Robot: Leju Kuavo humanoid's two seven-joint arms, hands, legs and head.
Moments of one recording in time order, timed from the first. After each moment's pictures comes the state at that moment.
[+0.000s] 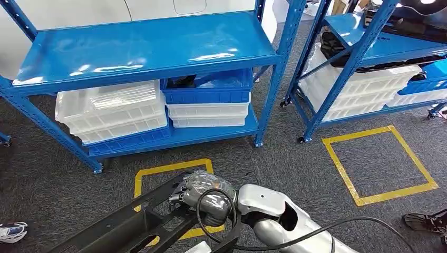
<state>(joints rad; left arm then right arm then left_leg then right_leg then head) -0.11 -0.23 1.12 -0.25 -1.17 0.09 -0.24 -0.29 -0.16 0.80 -1.66 0.65 0.08 -0.33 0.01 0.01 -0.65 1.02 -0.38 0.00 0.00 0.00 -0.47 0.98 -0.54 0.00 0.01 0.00</state>
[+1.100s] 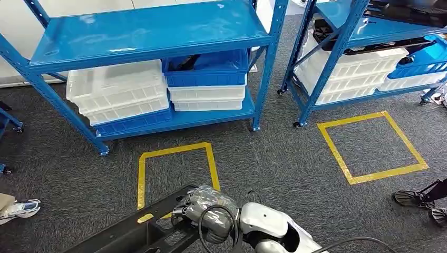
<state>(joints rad) -0.10 -0.24 1.07 -0.25 -1.23 0.10 -0.24 -0.17 -0.14 0.79 -1.69 0.70 0.05 -0.31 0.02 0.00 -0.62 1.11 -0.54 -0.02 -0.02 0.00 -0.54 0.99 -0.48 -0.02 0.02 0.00</state>
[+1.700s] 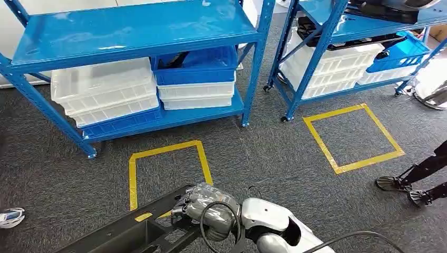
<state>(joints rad) -0.10 -0.24 1.08 -0.25 -1.23 0.09 -0.26 -0.20 -0.16 0.79 -1.69 0.65 0.08 -0.35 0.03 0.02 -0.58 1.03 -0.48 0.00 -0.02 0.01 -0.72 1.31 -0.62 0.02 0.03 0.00</state>
